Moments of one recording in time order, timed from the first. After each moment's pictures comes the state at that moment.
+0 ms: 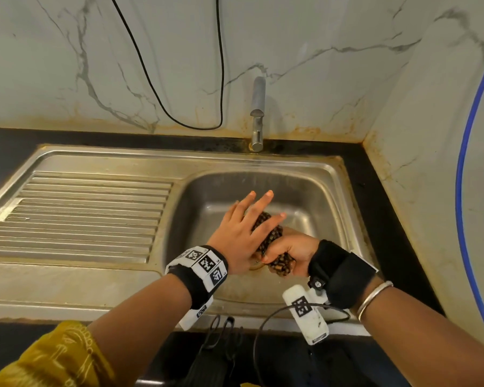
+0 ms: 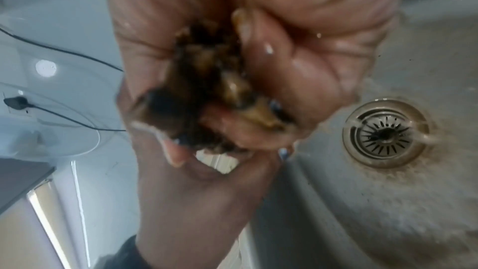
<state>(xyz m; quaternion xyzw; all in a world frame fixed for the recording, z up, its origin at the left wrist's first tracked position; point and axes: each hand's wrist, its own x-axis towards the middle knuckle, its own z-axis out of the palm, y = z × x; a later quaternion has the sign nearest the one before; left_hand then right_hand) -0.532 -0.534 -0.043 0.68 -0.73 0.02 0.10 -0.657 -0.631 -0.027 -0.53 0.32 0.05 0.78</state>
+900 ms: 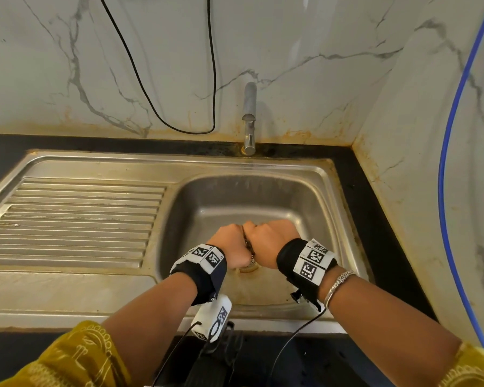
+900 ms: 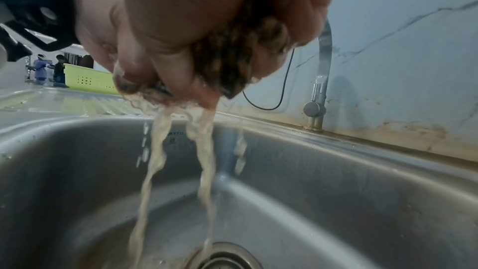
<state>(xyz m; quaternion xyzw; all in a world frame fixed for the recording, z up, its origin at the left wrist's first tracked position) -0.535 -0.555 -0.047 0.82 -0.48 -0.29 0.10 -0.633 -0.622 -0.022 -0.98 0.18 0.10 -0.01</state>
